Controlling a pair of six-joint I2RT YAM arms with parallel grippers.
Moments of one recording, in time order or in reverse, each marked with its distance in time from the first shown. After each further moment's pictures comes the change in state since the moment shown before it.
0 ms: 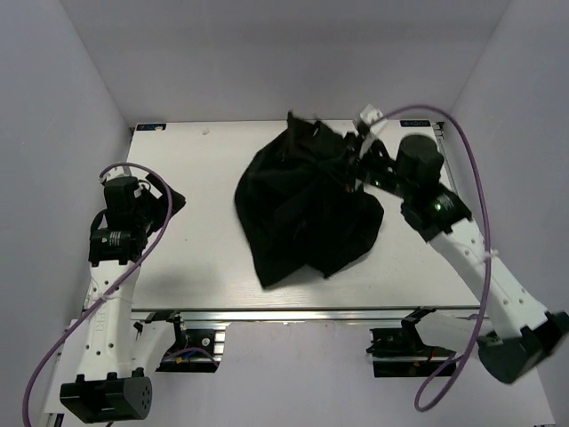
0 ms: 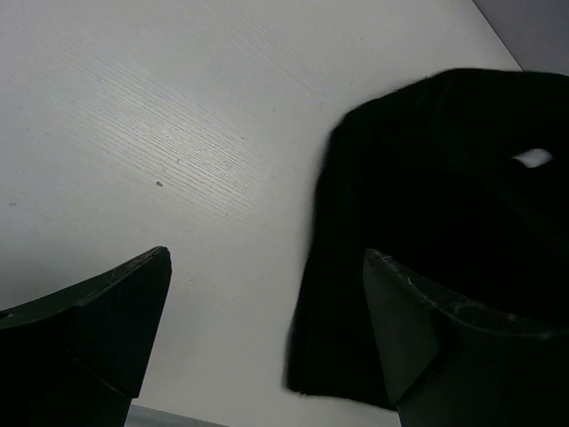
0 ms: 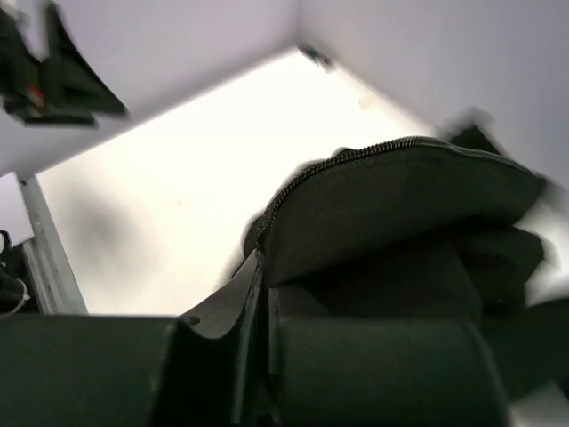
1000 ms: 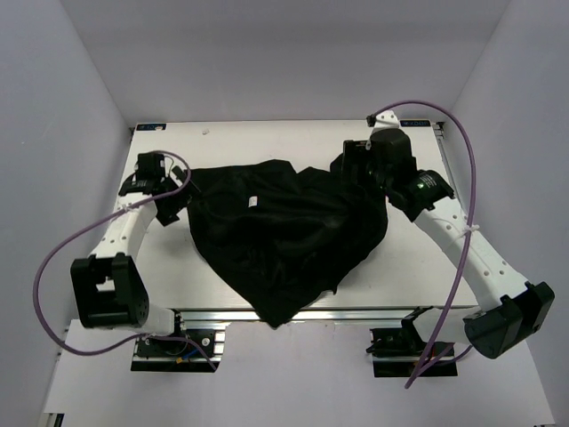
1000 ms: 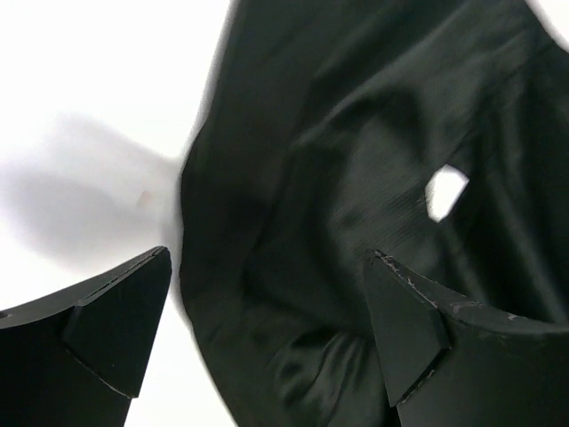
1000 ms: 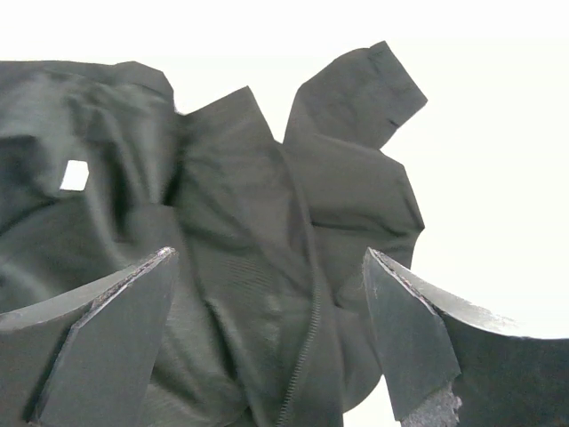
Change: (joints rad) left arm -0.004 0.517 0.019 0.120 0.089 -0.012; right arm -0.019 0.069 -0.018 -0.370 0.724 0.236
